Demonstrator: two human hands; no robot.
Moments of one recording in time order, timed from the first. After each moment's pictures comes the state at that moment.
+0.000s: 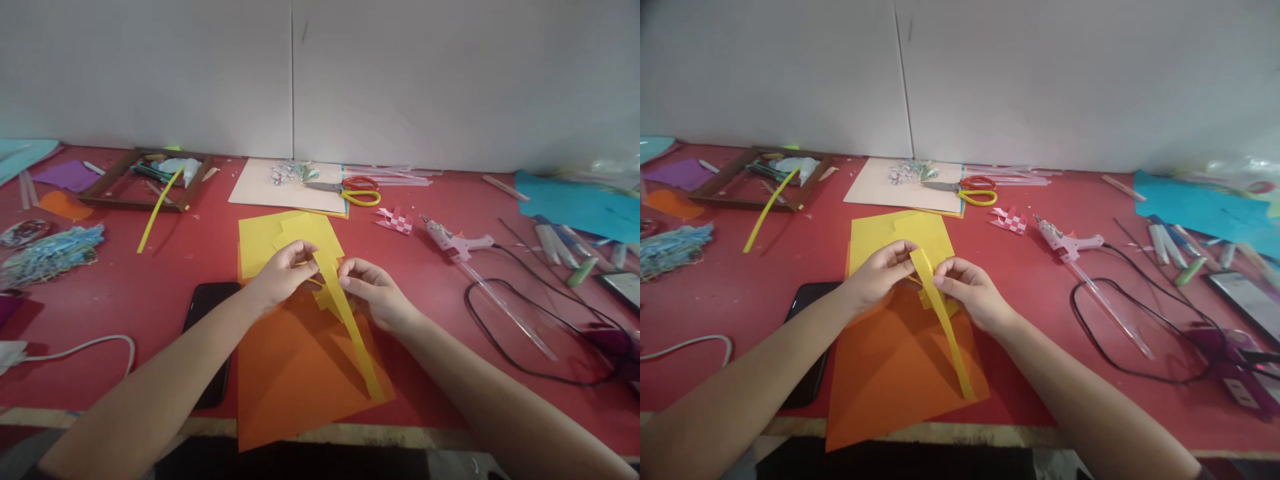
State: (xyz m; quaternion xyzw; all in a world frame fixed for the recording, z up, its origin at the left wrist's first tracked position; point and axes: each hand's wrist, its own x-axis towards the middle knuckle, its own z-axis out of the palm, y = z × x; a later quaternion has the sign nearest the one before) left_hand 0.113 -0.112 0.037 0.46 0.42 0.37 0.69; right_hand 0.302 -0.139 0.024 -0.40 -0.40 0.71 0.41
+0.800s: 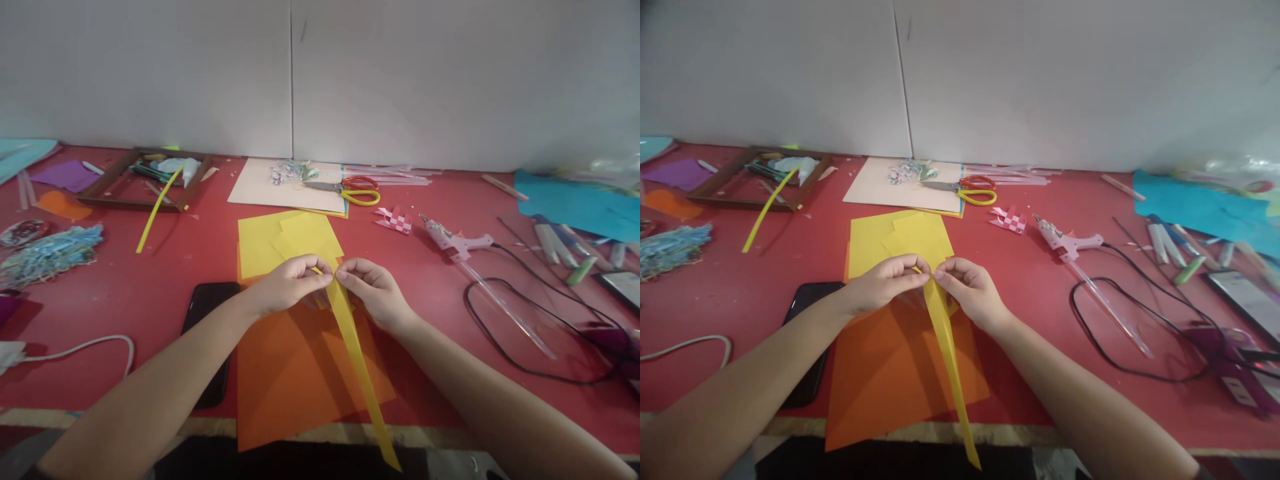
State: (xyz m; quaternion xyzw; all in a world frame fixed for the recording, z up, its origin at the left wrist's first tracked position) left_hand 0.110 -0.118 0.041 0.54 0.38 0.24 0.71; right_hand 0.299 -0.139 0.019 -0.46 -0.47 0.62 0.44
